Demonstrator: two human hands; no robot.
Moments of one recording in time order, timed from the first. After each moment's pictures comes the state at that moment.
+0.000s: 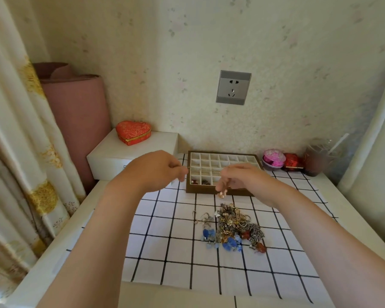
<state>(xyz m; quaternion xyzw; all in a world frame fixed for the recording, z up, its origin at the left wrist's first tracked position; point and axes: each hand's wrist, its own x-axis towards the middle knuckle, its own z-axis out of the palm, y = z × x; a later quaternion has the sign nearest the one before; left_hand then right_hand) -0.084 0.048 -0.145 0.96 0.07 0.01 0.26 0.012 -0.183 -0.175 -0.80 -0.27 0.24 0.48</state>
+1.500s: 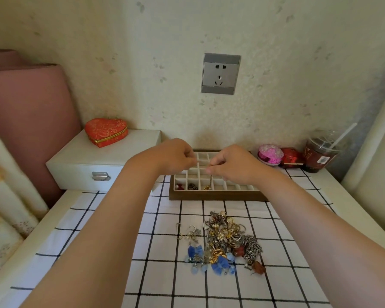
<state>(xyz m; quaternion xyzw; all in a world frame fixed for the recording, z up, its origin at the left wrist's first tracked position) 0.030 0.018 -0.167 0.96 0.00 -0.04 0.26 0.094 -0.169 -0.194 -0.89 -0.30 0.09 0.32</state>
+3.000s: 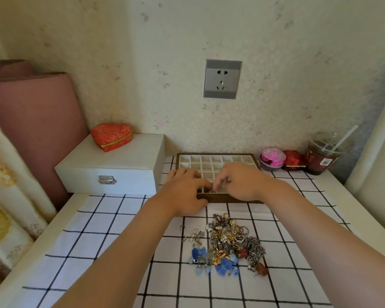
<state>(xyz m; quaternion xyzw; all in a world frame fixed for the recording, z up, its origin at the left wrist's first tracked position) 0.012 0.001 -0.245 0.99 -0.09 0.04 0.09 0.083 -0.180 -0.204 -0.91 -0.35 0.12 0.17</state>
